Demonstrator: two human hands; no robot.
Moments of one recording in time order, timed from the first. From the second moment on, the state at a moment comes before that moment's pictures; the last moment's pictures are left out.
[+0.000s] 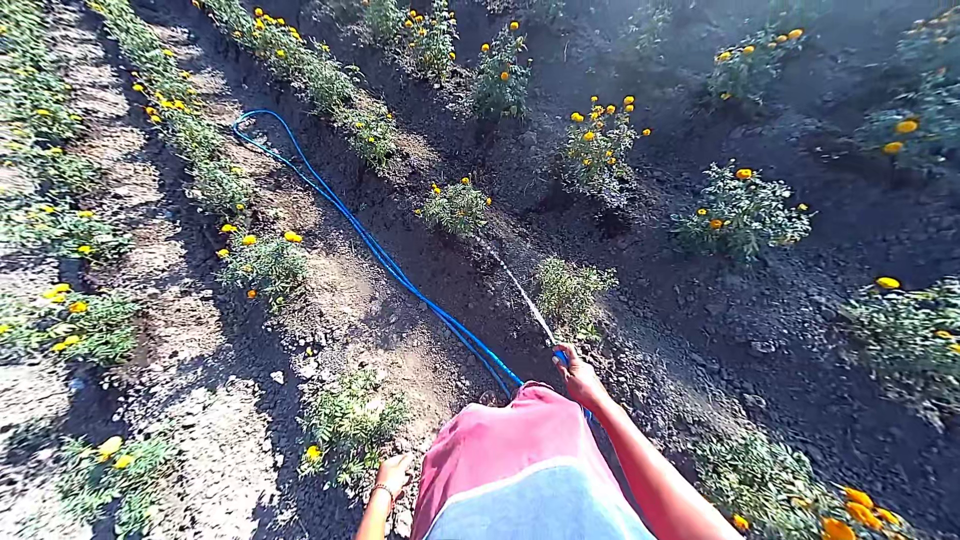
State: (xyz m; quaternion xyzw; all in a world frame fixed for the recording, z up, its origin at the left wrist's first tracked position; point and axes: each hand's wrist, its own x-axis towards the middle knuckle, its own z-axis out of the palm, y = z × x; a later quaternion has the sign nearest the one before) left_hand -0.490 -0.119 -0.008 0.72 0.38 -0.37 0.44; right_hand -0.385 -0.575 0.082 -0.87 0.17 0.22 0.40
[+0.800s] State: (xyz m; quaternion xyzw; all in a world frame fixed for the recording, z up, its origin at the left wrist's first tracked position) left_hand -0.491 -0.109 -0.017 0.72 0.38 -0.36 0.46; right_hand -0.370 -0.566 0.088 -0.87 0.17 0.19 0.42
